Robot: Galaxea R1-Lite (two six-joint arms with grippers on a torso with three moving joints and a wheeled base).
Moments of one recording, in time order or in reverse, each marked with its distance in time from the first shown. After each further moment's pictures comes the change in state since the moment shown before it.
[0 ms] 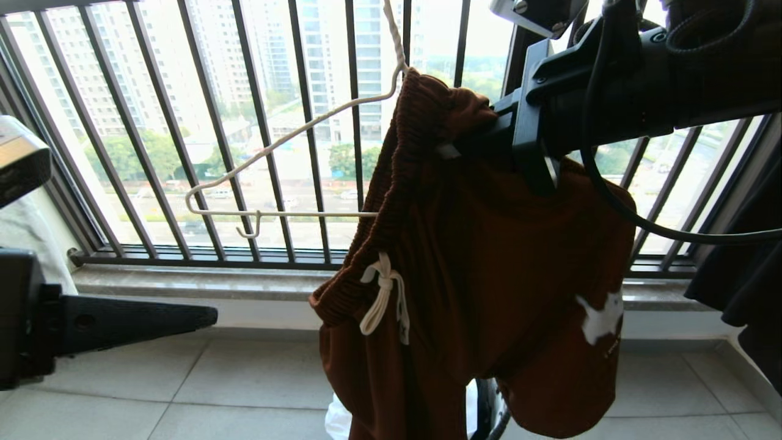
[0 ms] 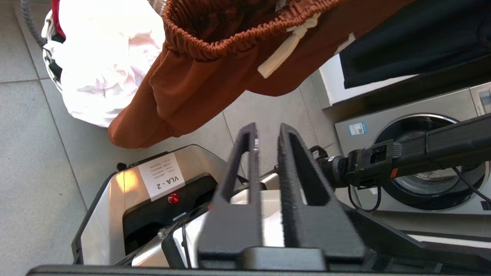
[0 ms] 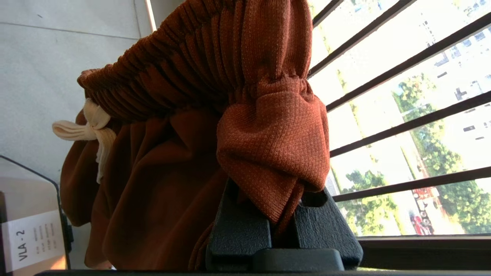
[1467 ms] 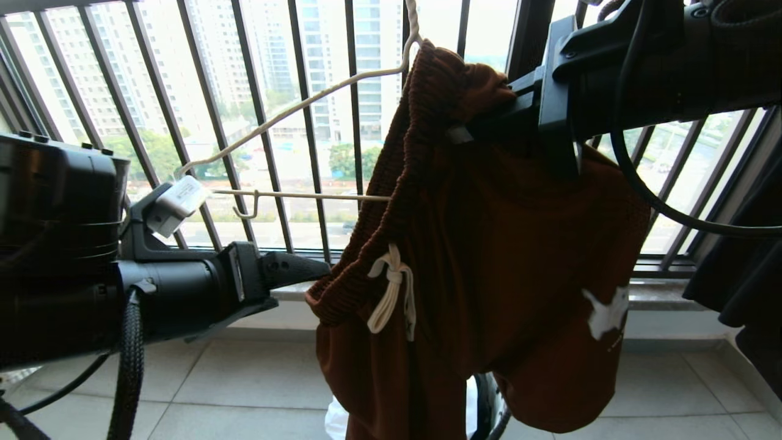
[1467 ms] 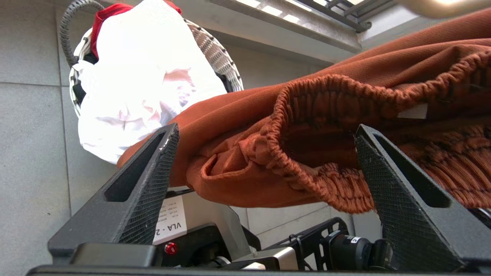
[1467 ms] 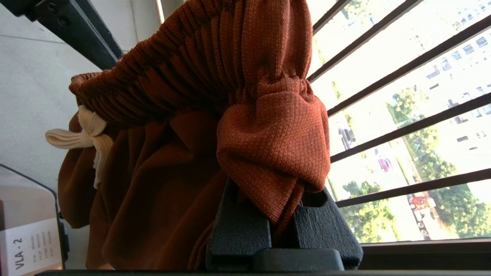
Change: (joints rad) left arm 0.011 0.279 0.184 -0.451 0.160 -0.134; right arm -0.004 -0.037 0.007 -0.014 0.029 0.002
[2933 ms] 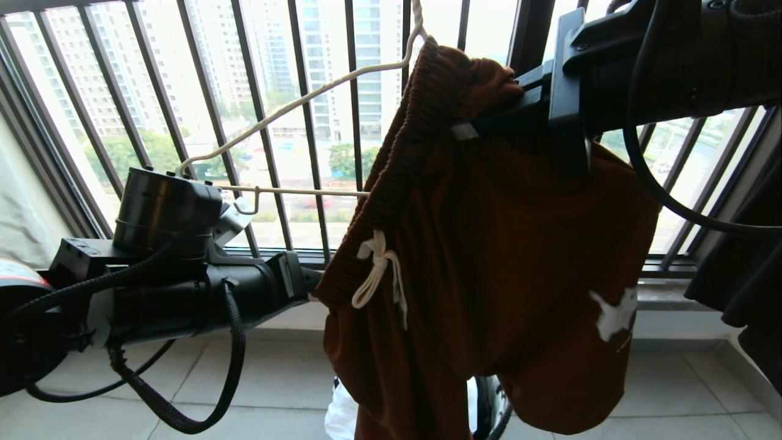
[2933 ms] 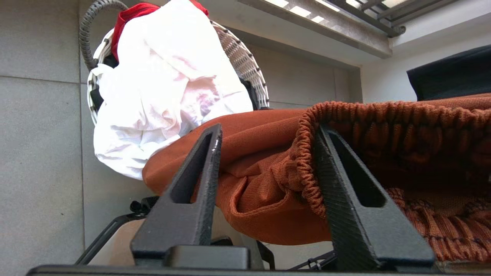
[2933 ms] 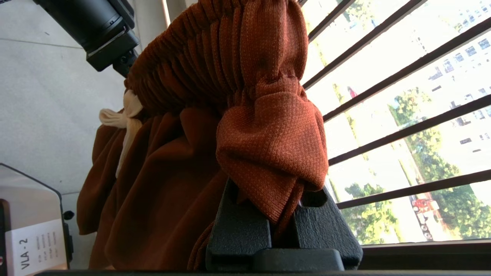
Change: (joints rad) left arm 0.030 0.181 0.005 -0.112 0.027 0.012; right arm 0.000 -0.015 0.003 0.003 0.006 0.009
